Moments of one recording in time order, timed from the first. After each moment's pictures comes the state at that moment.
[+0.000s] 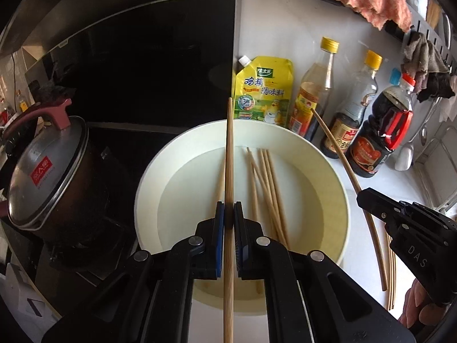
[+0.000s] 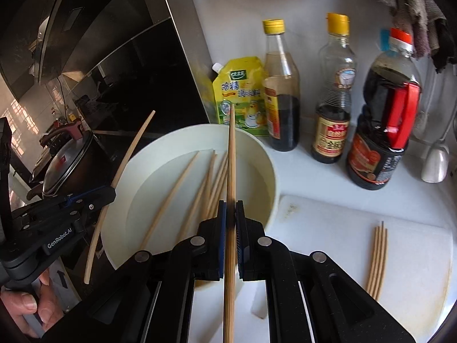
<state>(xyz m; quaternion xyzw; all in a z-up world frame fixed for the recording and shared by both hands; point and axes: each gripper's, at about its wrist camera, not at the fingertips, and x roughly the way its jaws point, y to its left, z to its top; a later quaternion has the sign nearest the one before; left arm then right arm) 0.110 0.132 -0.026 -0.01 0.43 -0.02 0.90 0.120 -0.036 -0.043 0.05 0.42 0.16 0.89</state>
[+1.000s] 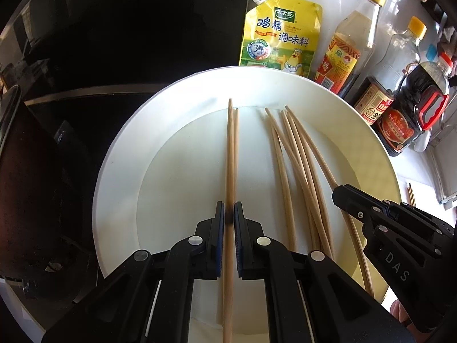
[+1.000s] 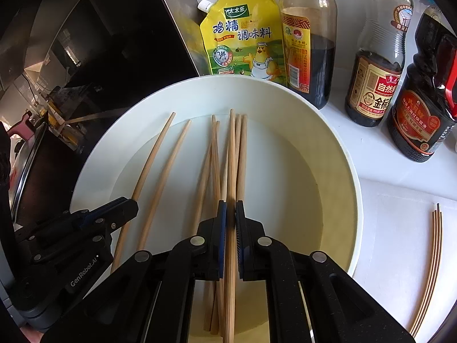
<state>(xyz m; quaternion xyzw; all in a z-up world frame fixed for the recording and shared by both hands) 0.177 0.154 -0.105 -0.02 0.52 -0.05 0.85 0.173 0.012 -0.113 0.07 0.51 0.11 0.85</state>
